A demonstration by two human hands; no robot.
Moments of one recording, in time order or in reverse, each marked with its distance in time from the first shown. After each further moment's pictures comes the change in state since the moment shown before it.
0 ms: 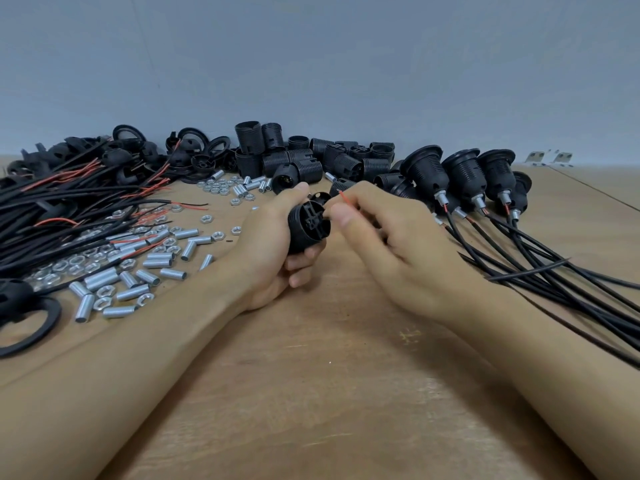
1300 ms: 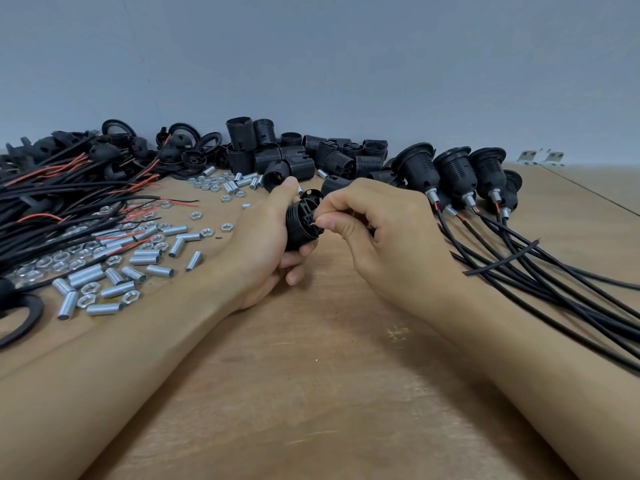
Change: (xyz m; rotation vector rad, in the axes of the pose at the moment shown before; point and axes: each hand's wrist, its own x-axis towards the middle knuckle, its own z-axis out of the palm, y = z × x) left_hand 0.000 -0.002 0.008 0.077 0.101 0.036; right_hand 0.003 0.005 0.005 -0.118 0.156 -0.086
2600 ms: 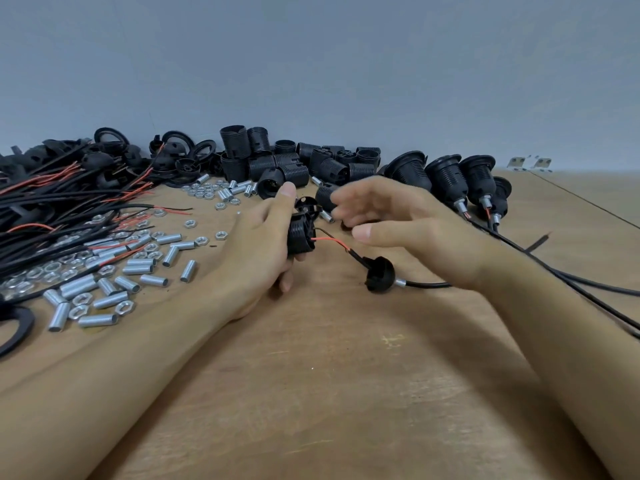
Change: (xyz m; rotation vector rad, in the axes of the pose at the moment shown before) left_hand 0.010 -0.015 -0.008 0.243 0.113 0.212; right_hand 0.011 0.017 -0.043 0.516 -0.456 0.520
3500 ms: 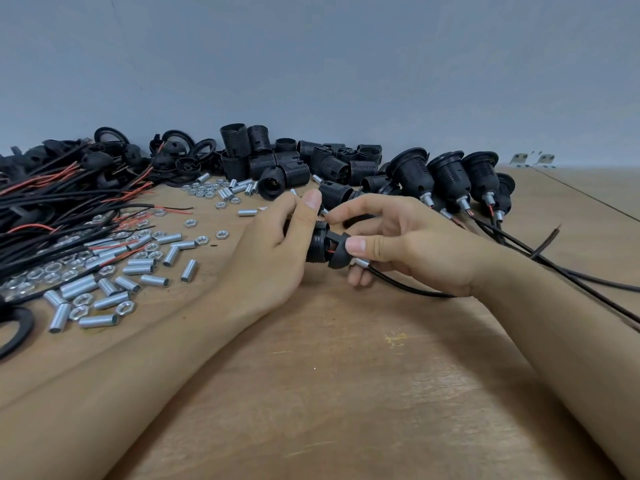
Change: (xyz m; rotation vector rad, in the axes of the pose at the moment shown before) left_hand -0.012 0.002 0.003 0.343 -0.022 0.309; right_hand 0.002 0.009 0.007 0.244 -0.119 0.149
